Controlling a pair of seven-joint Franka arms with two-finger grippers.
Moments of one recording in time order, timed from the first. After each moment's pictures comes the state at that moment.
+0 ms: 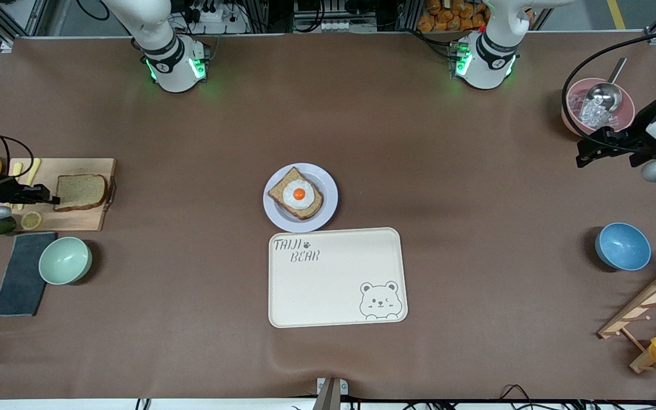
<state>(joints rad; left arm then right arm) -0.05 0.09 -0.04 -1.46 0.02 1.52 -0.08 -0.63 0.53 0.01 -1.83 0.26 2.05 -0.89</state>
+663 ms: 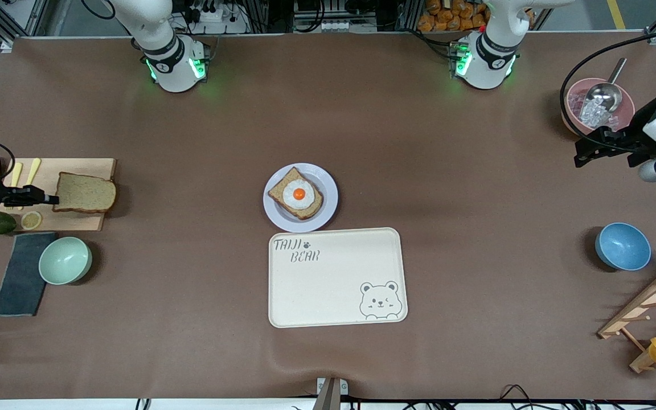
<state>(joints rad) -0.05 0.09 -0.04 -1.46 0.02 1.52 -0.08 -0.55 0.49 0.03 -1.70 0.33 1.75 -0.77</state>
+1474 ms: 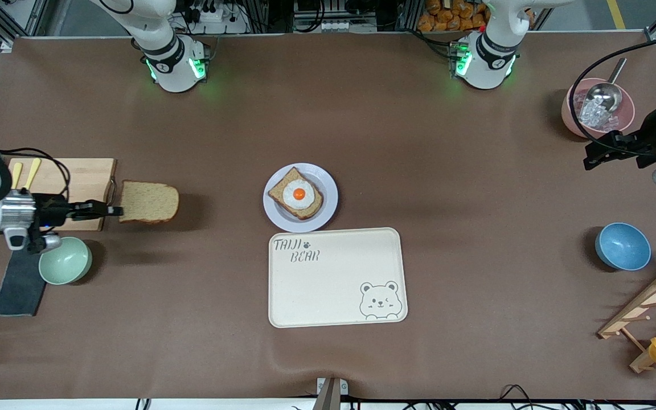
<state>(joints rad) -0.03 0.09 -0.03 -1.46 0.02 1.52 -0.08 -0.27 0.43 0.03 -1.76 0.57 1.70 -0.53</state>
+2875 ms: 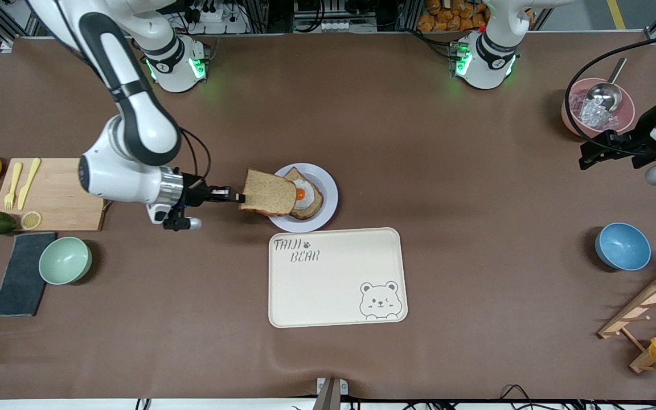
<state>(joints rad) -0.04 0.09 -0.04 -1.46 0.02 1.52 -0.08 0.31 0.29 0.03 -2.08 0.91 2.26 -0.15</state>
